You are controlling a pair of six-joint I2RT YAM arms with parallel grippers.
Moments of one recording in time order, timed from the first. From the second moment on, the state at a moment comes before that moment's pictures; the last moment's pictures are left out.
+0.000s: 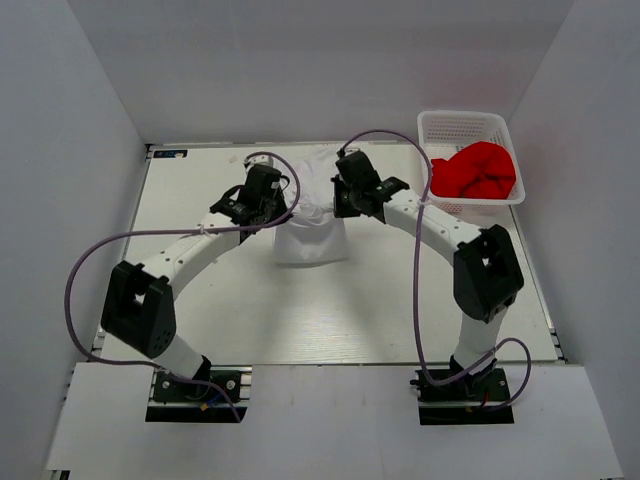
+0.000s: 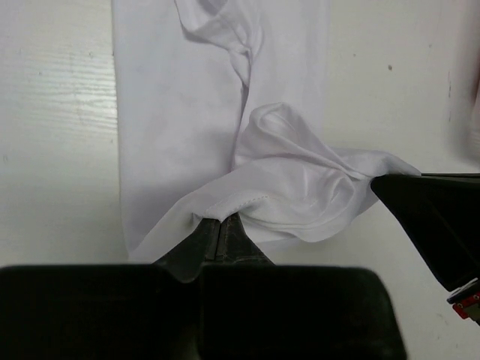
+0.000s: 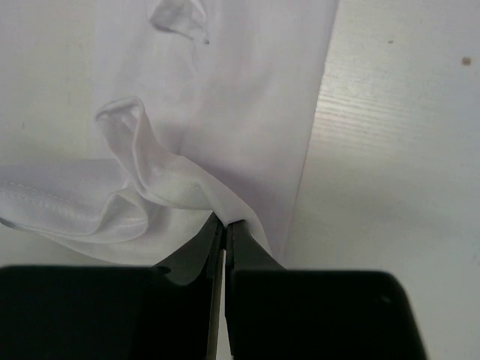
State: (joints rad) left arm -0.51 1.53 1.19 -0.37 -0.18 -0.65; right arm 0.66 1.83 1.49 -0.47 0.10 0.41
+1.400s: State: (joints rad) left arm -0.32 1.65 1.02 -0.33 0.08 -0.56; right arm 0.53 1.87 1.28 -0.33 -0.20 0.34
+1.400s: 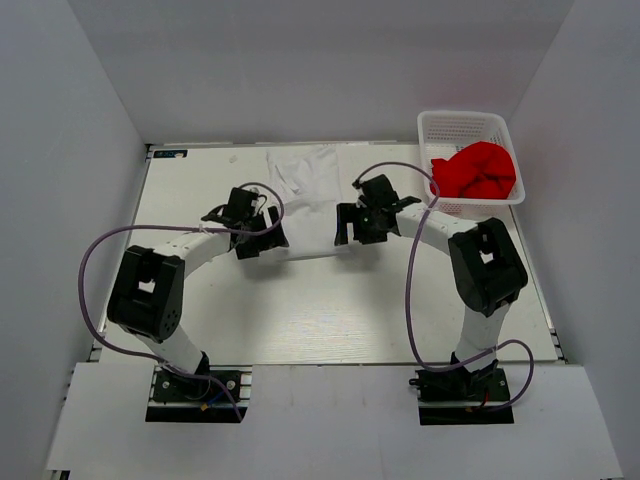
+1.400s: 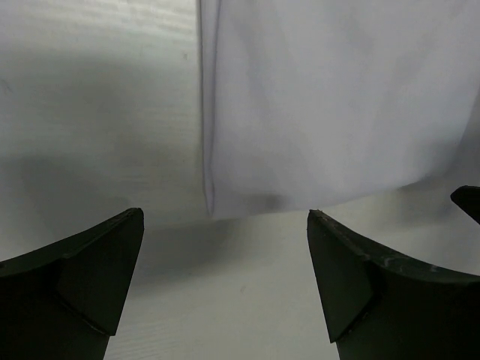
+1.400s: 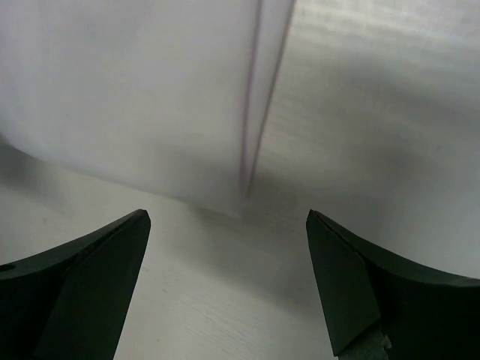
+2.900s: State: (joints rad) left arm -0.37 1.71 0.89 -0.16 0.18 -0.60; right arm 0.54 1.90 1.20 -0.29 -0.14 0.40
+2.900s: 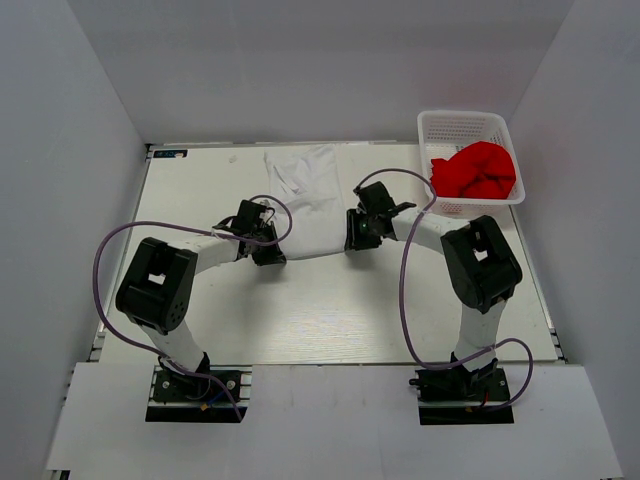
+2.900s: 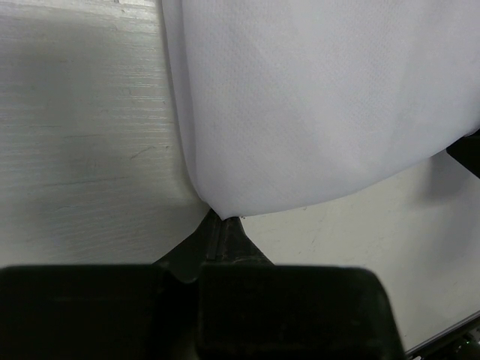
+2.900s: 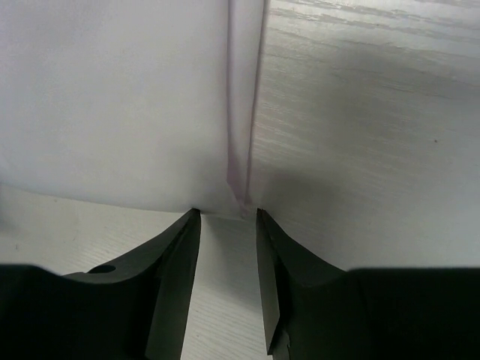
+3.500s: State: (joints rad) left arm -0.39 1.58 0.81 -0.25 0.17 -0.60; right arm 0.58 1.79 1.09 -0.31 -0.18 0.36
